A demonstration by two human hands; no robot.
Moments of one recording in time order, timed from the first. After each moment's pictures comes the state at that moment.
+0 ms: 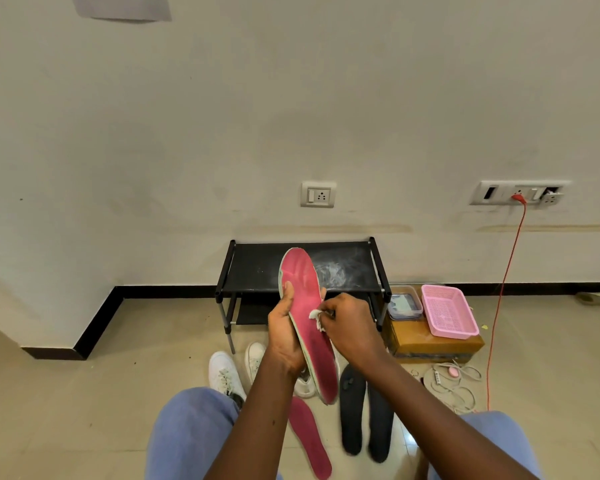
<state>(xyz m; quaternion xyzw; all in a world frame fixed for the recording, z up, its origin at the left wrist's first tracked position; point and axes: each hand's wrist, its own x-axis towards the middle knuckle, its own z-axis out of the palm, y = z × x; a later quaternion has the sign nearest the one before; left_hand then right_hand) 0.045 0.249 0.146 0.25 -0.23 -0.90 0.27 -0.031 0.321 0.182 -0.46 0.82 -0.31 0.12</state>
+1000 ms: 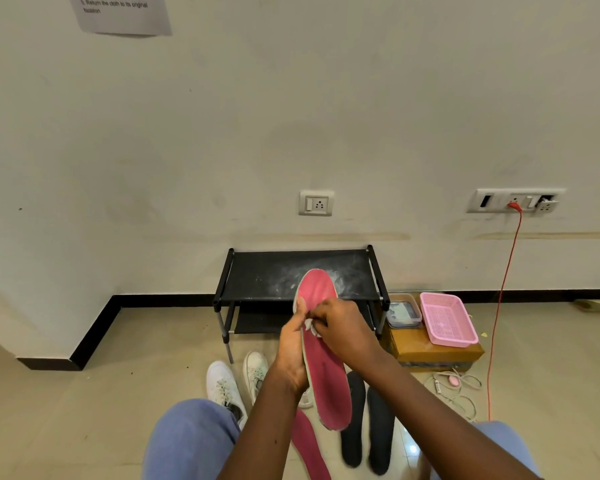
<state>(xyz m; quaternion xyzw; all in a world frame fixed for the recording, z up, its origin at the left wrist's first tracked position) 0.042 0.265 0.154 0.29 -0.21 -0.91 0.23 -0.037 0.315 0.189 -0.57 0.78 -0.26 0.09</state>
